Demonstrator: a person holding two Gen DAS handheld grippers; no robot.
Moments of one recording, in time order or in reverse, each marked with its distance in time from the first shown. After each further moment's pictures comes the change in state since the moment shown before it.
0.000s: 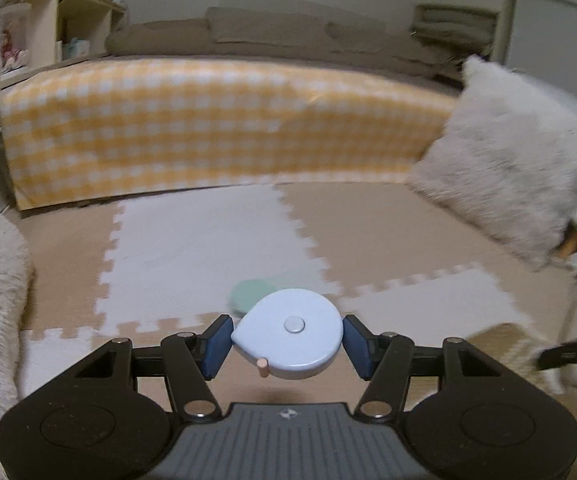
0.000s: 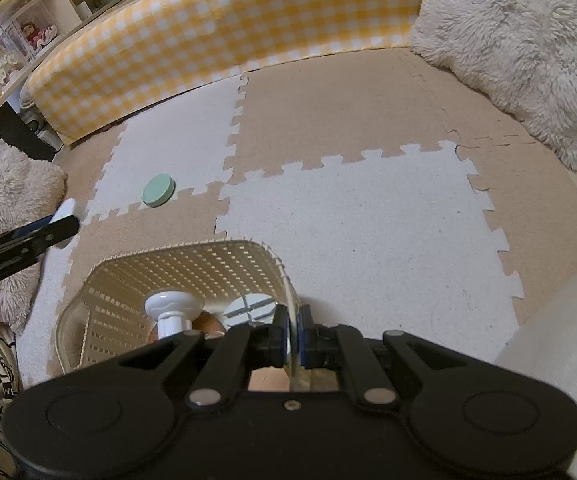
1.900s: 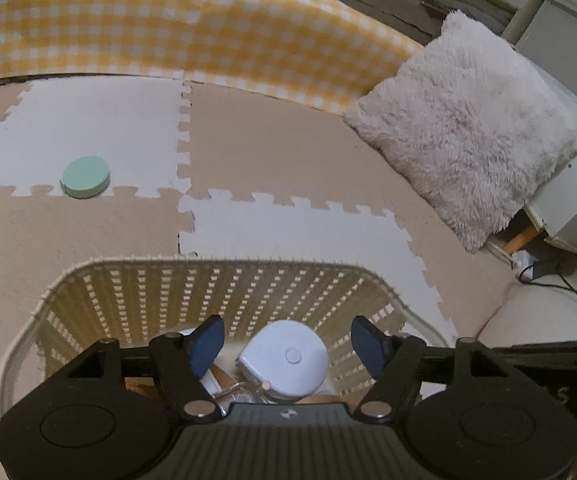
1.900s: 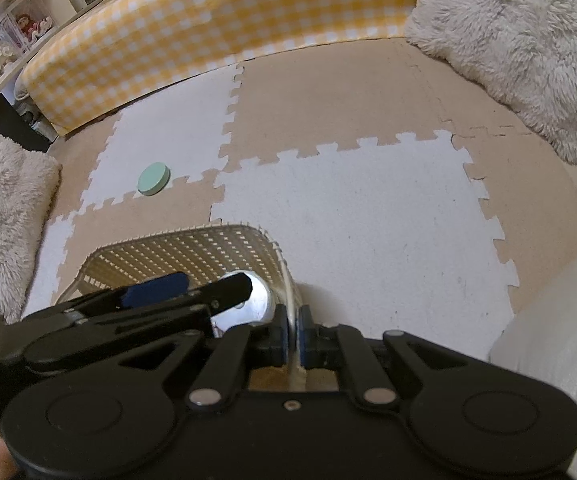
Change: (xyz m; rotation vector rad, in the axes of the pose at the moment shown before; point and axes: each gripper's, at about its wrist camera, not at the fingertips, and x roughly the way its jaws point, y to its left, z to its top) left arm 0.062 -0.112 -0.036 -0.223 0.193 -0.134; right arm 0.000 0.001 -0.004 -0.001 0.031 -0.017
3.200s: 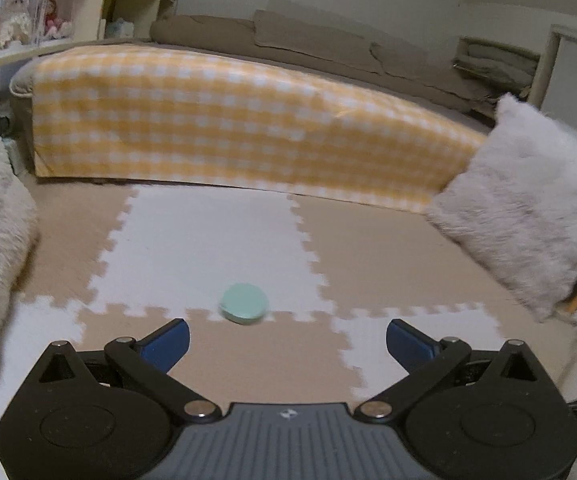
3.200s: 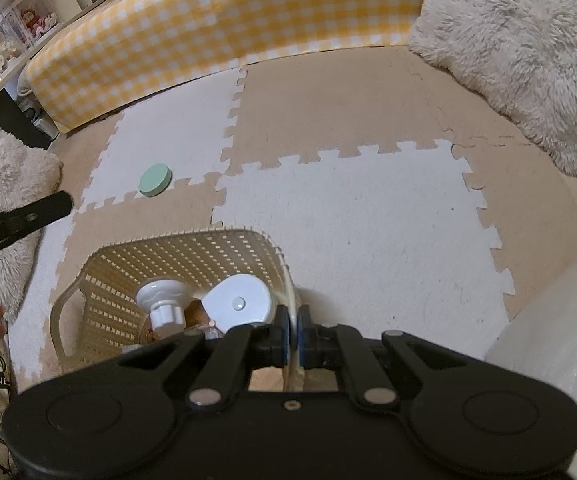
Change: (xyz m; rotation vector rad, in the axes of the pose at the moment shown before) left arm -0.066 0.095 0.046 0.068 -0.245 0.199; right arm -0.006 0.004 0.002 -0.023 -0.019 -0.014
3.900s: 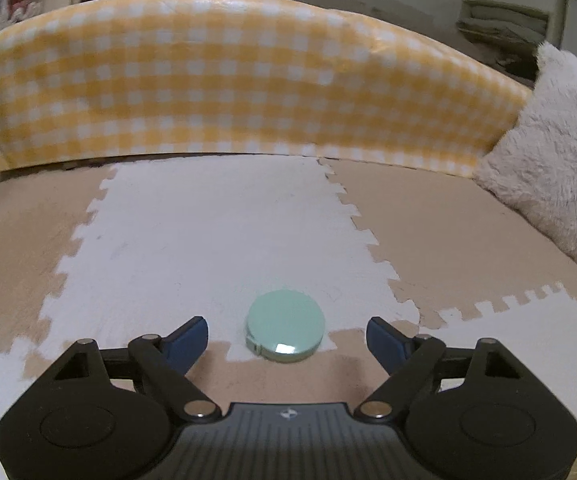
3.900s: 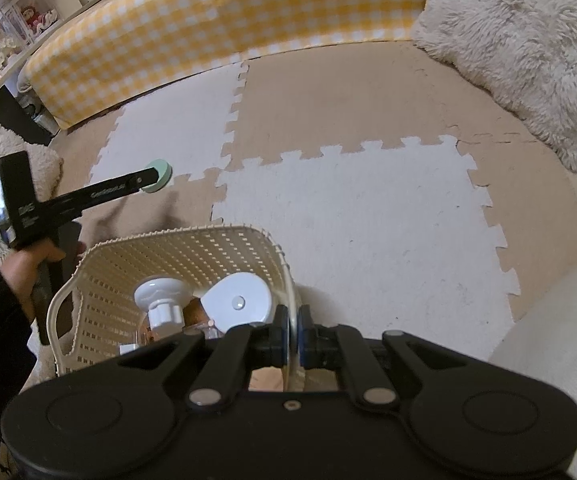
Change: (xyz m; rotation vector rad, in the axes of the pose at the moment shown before) left arm 0.131 0.030 0.003 0.083 0.061 0.008; right arm 0.009 -0.001 0.001 -0.004 0.021 0.011
